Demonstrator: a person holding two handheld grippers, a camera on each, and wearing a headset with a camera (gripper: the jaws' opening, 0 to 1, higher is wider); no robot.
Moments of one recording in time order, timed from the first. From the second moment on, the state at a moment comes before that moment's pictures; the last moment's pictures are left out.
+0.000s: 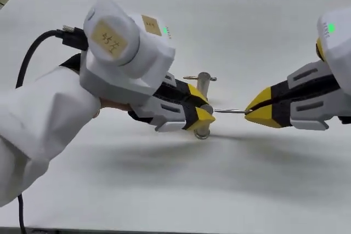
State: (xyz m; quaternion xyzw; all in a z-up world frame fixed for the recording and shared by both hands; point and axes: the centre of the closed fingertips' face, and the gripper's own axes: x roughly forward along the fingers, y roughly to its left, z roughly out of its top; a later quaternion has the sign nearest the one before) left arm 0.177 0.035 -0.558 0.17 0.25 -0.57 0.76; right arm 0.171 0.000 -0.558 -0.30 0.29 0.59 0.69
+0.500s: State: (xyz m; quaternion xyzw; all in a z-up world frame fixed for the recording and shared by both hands) left arm 0.173 0.035 -0.557 0.19 0.24 -0.58 0.75; right arm 0.171 0.008 -0.563 -0.31 0.28 0.60 0.68
